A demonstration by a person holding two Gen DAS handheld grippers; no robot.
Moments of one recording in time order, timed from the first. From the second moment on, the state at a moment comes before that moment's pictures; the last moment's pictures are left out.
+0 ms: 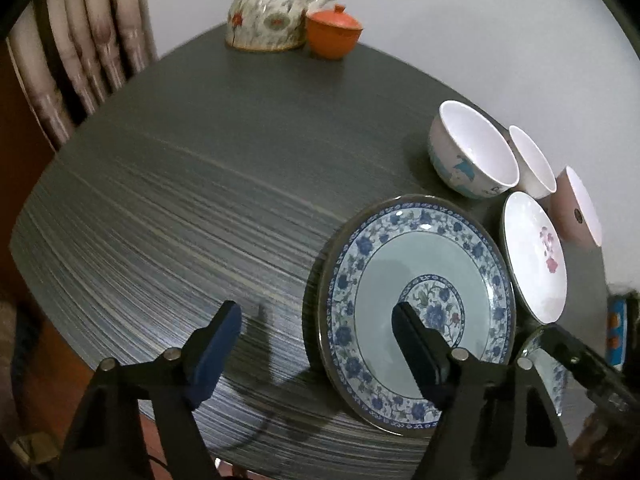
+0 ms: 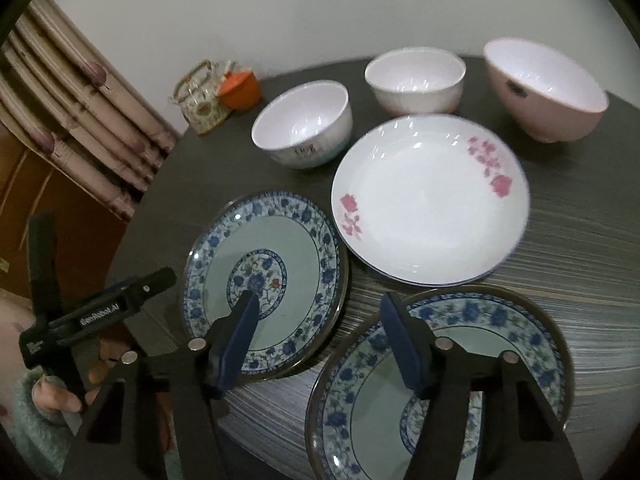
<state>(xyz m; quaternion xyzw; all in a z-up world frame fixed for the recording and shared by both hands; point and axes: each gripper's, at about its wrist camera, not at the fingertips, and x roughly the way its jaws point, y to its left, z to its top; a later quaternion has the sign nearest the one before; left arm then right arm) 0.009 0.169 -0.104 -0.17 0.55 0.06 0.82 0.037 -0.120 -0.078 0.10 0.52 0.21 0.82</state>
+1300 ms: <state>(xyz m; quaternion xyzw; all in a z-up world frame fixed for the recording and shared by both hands) 0.033 0.178 -0.134 -0.19 0.56 -0.01 0.81 0.090 -0.098 -0.141 0.12 0.59 0.21 0.77</state>
